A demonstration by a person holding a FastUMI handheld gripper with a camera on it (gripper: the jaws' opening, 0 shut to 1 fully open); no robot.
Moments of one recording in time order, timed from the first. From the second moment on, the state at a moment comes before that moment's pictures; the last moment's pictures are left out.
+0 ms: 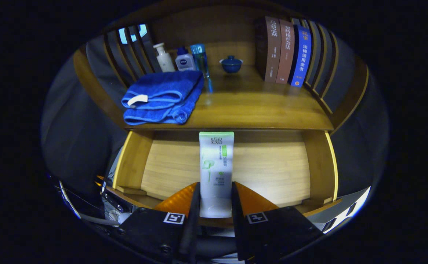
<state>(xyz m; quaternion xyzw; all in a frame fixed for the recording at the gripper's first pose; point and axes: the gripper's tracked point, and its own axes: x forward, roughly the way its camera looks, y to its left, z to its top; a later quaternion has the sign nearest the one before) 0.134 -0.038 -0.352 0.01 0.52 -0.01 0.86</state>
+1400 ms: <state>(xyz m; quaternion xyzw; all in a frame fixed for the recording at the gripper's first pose) 0.331 -0.083 -0.388 0.03 0.46 -0.06 0.89</state>
